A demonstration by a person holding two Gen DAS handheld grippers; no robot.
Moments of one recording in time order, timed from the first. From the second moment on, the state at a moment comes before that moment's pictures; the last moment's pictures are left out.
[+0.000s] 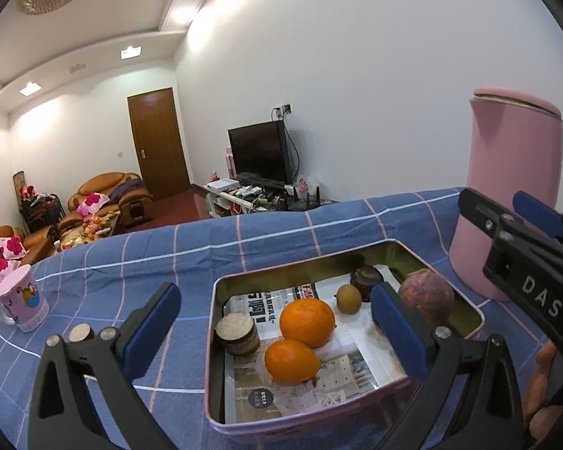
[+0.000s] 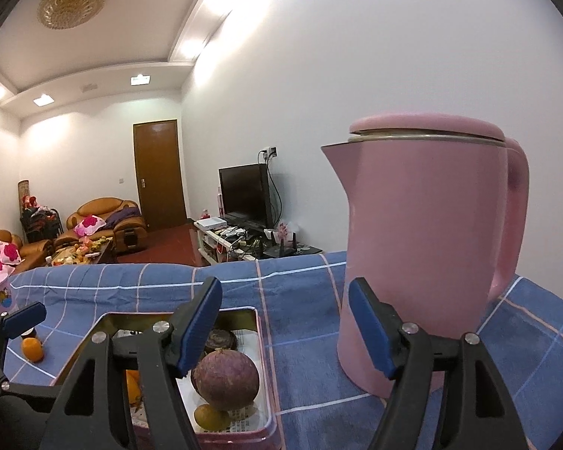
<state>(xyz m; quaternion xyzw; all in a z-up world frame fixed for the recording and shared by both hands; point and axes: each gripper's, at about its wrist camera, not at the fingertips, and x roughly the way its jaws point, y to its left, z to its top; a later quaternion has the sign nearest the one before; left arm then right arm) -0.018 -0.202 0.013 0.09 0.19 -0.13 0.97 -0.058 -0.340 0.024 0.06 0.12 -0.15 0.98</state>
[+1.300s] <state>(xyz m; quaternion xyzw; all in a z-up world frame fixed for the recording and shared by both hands) -0.049 -0.124 0.013 0.08 0.19 -0.12 0.97 -0.091 -0.281 0.018 0.11 0.15 -0.14 0.97</state>
